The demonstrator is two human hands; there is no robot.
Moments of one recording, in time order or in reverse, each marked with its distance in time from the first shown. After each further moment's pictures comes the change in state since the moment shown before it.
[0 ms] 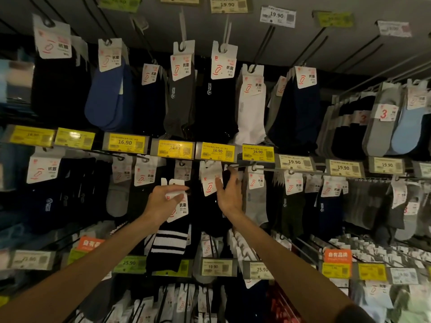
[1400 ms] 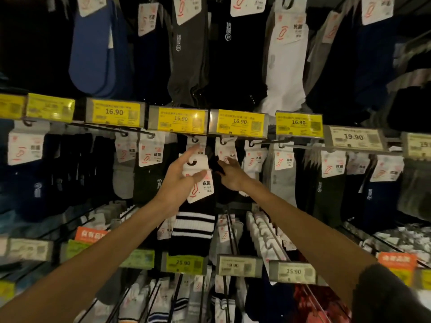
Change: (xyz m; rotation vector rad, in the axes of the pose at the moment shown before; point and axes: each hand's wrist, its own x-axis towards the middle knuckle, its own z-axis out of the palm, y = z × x) left_hand 0.019 0.012 0.022 -0.238 -0.031 -0.059; right_hand 0.095 0.063 0.082 -0.493 -0.698 -0.177
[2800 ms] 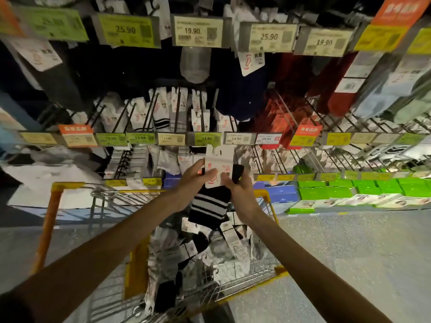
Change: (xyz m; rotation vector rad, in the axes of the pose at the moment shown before) left_hand -0.329 -0.267 0.099 -0.098 -0.314 -0.906; right_hand -0.459 0.037 0.286 1.433 0.112 0.711
